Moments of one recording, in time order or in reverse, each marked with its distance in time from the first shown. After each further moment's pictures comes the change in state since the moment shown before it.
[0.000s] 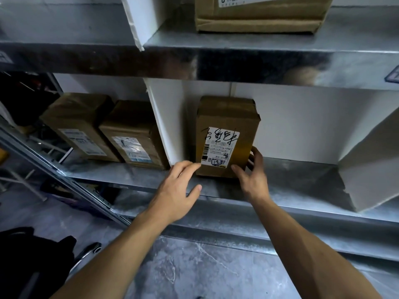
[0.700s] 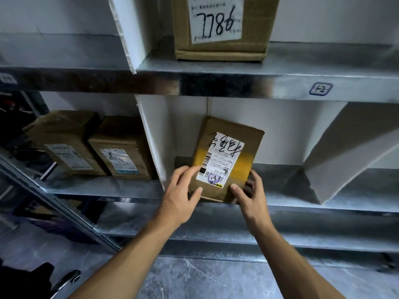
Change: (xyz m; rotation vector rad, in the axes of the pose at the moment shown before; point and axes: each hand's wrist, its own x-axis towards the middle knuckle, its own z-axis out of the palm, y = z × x) left_hand -0.004 0.037 0.022 -0.173 0.161 0.085; right_hand -0.082 -0.016 -0.047 0.281 0.037 -0.014
